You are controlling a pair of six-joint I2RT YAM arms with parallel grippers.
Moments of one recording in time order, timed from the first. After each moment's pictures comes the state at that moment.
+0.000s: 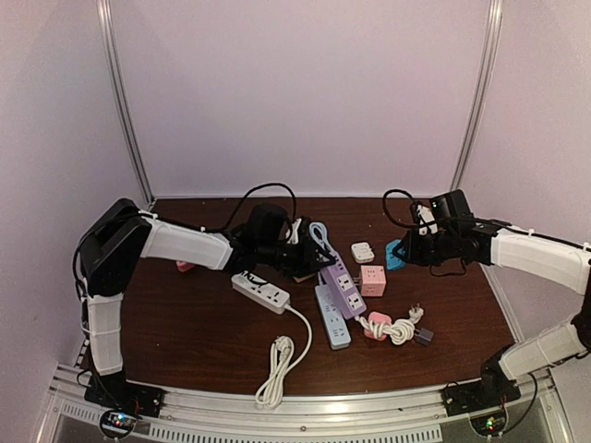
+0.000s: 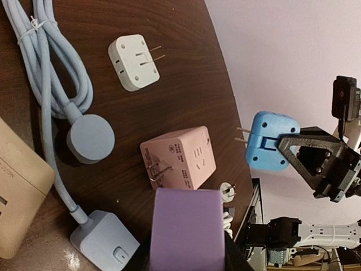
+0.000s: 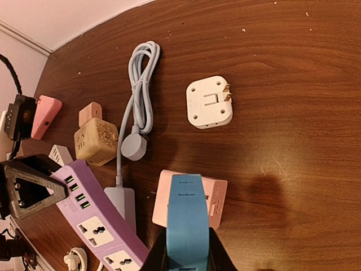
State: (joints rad) left arm -0.83 2.04 1.28 0.28 0.47 -0.95; right arm 0.43 1.29 0.86 -0.32 -0.15 0.50
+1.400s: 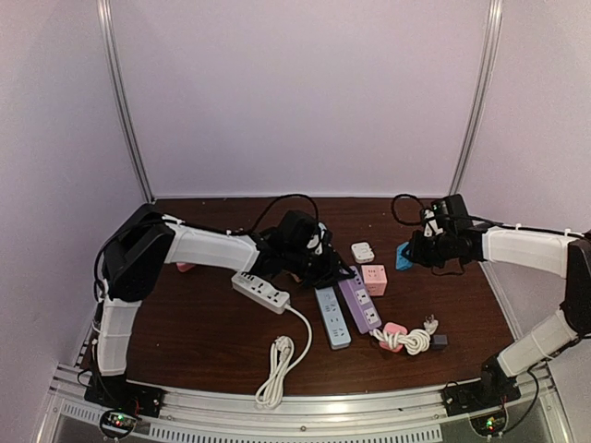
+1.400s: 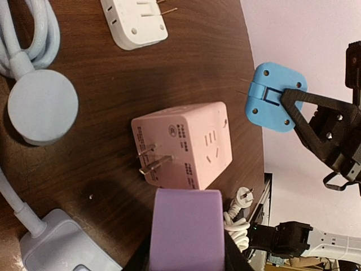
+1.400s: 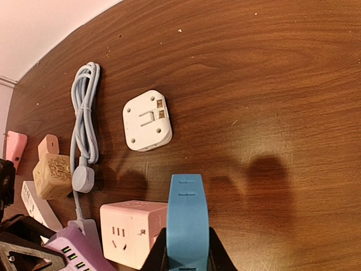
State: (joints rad) left arm -0.93 2.18 1.50 0.07 0.40 -1.01; right arm 0.31 1.40 0.84 -0.25 -0.11 0.55
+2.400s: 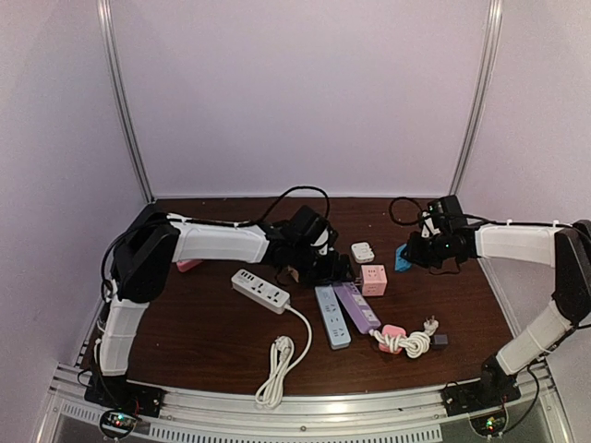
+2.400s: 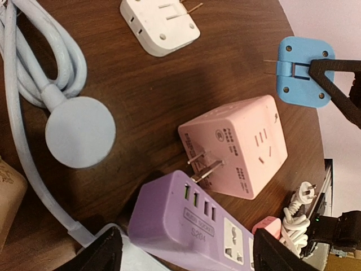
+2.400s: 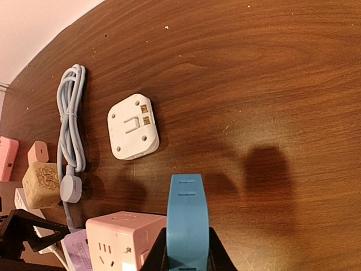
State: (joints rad) left arm -0.94 2.24 1.68 -0.26 0.28 -0.72; right arm 0.29 1.49 0.87 -0.23 -0.11 0.55
